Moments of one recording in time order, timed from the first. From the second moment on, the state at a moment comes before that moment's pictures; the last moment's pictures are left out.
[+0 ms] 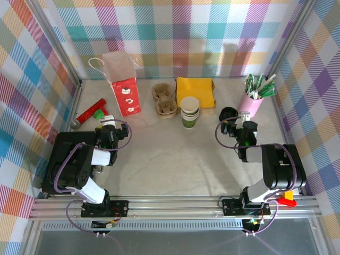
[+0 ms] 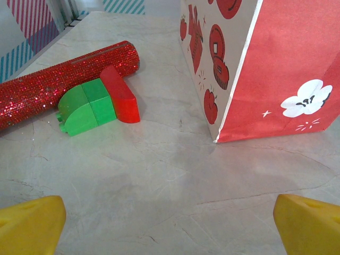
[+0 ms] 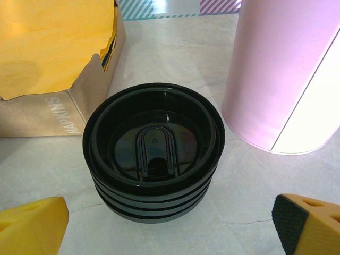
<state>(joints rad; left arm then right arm) -0.11 1.58 0.39 0.81 -0.32 -0.12 0.02 1.53 0.40 0.73 -0.03 0.05</state>
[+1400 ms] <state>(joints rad) -0.18 0.87 0.80 -0.45 -0.02 -0.61 0.35 1.30 1.22 -0.73 -0.09 0.66</state>
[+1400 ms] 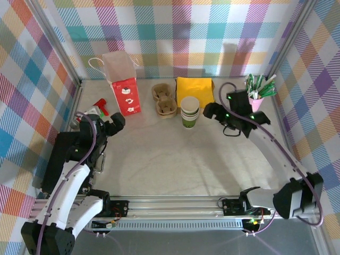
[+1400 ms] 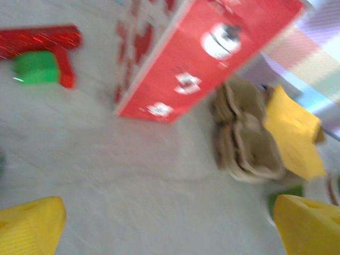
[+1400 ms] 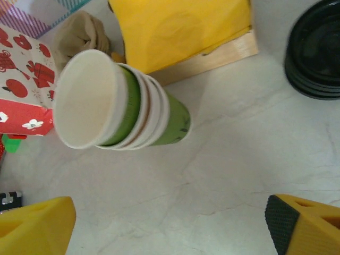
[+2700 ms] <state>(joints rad) -0.39 0.97 0.96 -0.56 0.12 -0.60 0.47 1.90 1.84 -1.01 0.11 0.61</state>
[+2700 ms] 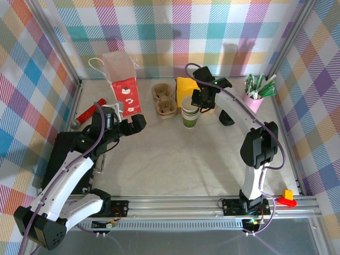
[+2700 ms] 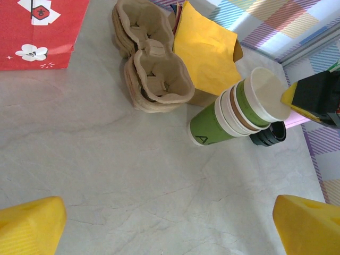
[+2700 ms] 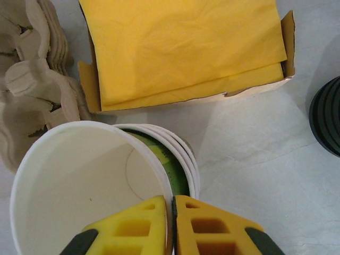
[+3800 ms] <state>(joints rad) -0.39 0.86 0.95 -0.55 0.06 -0.61 0.58 1.45 1.75 -1.20 0.08 0.53</state>
